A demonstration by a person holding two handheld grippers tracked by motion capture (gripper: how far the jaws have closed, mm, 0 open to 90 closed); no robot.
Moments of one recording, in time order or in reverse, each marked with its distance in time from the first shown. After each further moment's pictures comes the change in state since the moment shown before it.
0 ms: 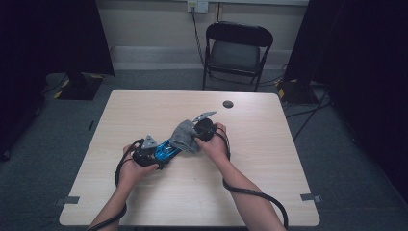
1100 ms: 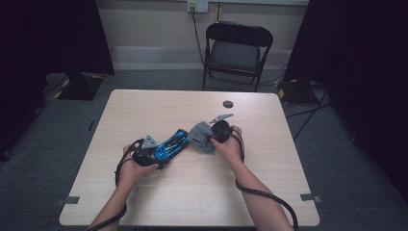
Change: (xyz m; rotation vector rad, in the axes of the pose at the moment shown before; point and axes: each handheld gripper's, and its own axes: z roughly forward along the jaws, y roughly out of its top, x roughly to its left) left arm 0.000 0.000 0.000 0.000 -0.002 -0.002; right arm -0.043 -0.039 -0.010 0.032 -0.058 0.070
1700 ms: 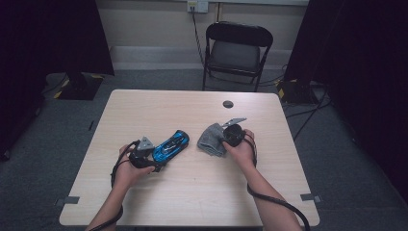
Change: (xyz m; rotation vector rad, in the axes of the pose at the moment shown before) left arm 0.002 -0.008 -0.015 -0.002 0.000 -0.009; right arm -0.020 -0.028 -0.025 0.000 -0.039 0.021
